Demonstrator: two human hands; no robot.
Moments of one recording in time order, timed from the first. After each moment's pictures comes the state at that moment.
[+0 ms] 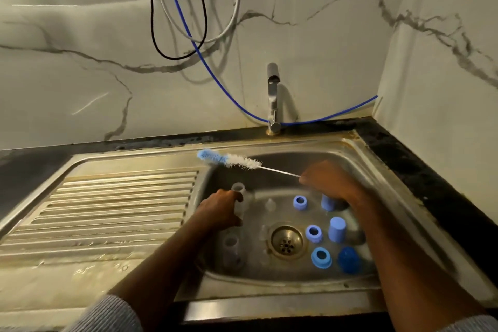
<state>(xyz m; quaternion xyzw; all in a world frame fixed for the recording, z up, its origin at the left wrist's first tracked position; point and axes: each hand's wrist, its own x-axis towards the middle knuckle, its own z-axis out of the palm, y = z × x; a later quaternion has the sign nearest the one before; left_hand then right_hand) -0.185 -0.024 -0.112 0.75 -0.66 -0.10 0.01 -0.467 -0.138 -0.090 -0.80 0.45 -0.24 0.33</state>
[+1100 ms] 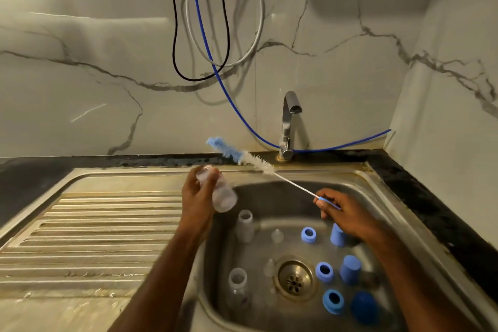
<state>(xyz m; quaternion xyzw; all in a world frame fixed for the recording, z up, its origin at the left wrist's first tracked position) -0.158 -0.021 -0.056 0.50 -0.36 -0.31 0.73 -0.464 -0.141 -0.093 -0.77 0.45 -0.29 0.35</state>
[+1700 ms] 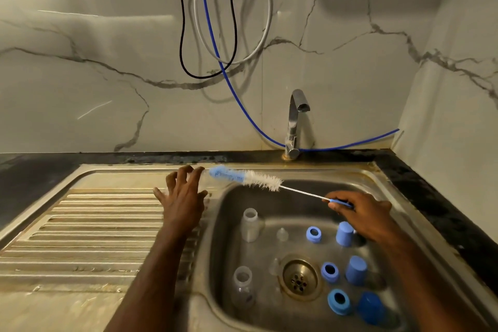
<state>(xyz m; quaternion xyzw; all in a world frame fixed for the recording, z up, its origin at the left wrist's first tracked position) -0.090 -0.029 -0.079 0.82 -0.52 0.06 0.23 -0.478 -0.145 -0.090 -0.79 0.53 -0.24 0.19</state>
